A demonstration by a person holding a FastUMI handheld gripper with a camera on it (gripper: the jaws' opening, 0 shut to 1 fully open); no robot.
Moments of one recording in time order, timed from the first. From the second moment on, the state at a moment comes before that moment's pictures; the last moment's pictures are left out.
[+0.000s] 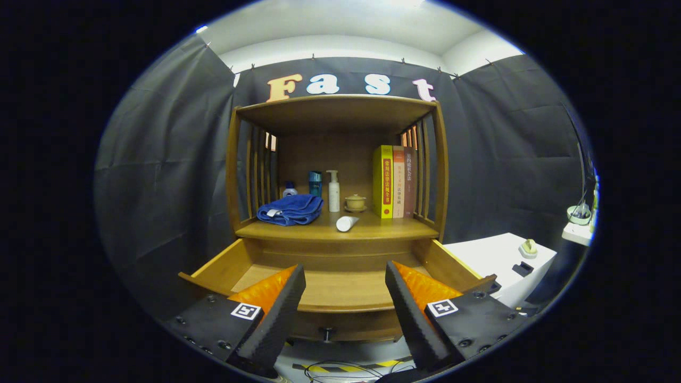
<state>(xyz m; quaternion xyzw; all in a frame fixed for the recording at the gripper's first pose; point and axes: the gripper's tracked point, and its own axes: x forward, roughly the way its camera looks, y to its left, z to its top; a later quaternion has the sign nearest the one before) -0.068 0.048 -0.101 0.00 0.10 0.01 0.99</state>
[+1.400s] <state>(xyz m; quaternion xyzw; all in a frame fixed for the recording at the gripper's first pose) -0.032 0.053 -0.202 0.01 0.18 -0.01 0.98</state>
